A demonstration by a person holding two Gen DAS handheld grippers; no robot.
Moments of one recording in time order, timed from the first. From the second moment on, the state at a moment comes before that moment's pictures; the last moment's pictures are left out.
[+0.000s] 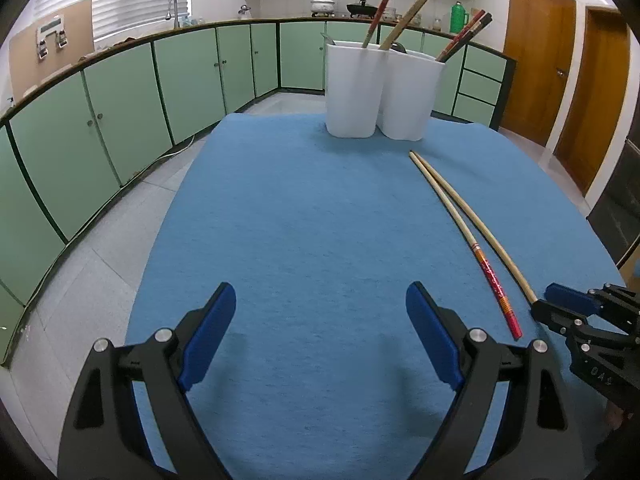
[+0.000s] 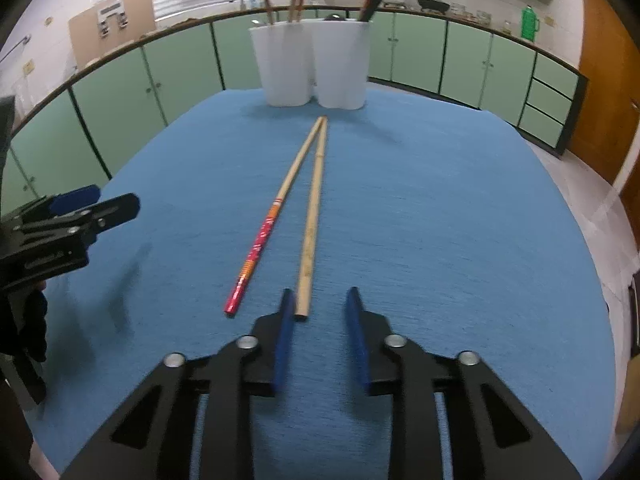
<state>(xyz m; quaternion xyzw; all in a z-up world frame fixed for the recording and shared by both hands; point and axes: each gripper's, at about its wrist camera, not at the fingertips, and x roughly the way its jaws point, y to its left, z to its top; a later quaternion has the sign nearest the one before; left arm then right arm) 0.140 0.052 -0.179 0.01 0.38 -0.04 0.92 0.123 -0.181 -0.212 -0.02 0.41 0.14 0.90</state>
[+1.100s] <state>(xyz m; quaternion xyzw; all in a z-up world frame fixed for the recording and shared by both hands) 0.133 -0.064 -0.202 0.02 0.43 -0.10 0.89 0.121 -0.278 -0.209 0.05 0.41 0.06 0.91</state>
